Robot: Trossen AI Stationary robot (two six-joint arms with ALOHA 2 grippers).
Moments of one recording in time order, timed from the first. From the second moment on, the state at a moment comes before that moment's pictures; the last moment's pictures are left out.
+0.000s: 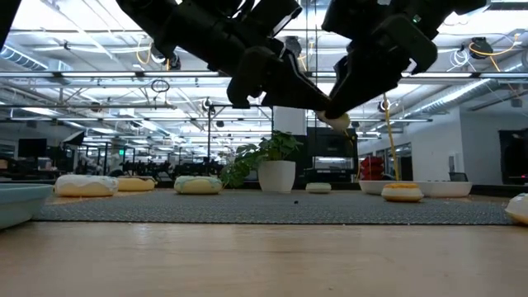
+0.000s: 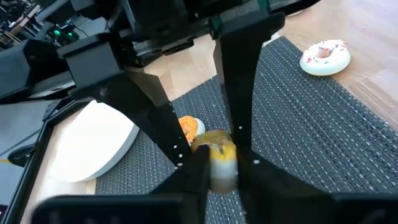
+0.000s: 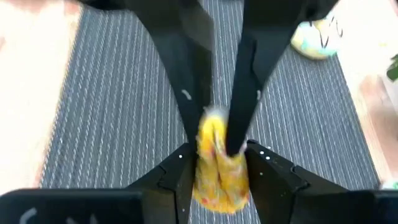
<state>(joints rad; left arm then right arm) -0.14 1.87 1.09 0.31 -0.13 0.47 0.28 1.52 0.91 -0.23 0.34 0.12</state>
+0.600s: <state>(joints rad) -0.14 1.87 1.09 0.27 -0.21 0.49 0.28 1.45 0.91 -0.24 0.28 0.19</state>
